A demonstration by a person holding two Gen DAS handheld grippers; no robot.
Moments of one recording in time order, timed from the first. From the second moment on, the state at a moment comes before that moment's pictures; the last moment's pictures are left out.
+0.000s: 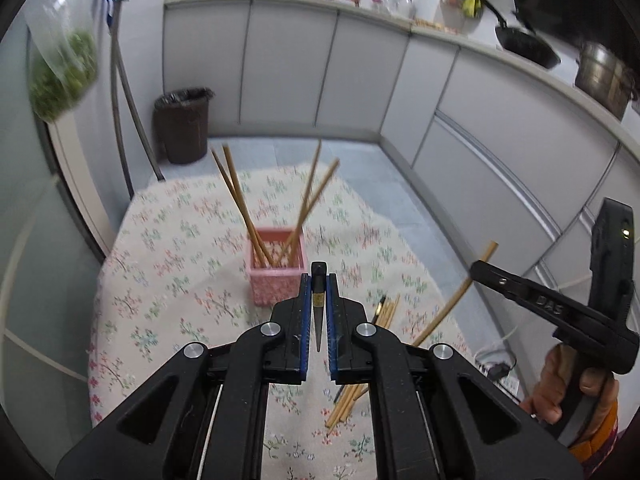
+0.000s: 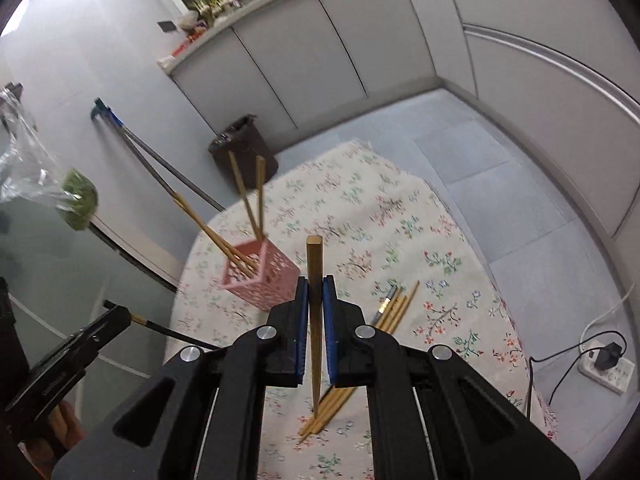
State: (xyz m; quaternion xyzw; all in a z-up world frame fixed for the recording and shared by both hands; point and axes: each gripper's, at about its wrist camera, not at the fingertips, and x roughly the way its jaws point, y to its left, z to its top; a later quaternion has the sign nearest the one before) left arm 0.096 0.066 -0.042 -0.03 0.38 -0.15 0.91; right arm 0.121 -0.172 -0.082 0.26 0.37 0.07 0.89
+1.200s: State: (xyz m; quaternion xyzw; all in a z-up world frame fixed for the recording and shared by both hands) left arm 0.185 0.123 -0.016 -0.11 0.32 -0.07 0.94; right arm 0.224 -0.105 -0.014 0.20 0.23 0.08 0.95
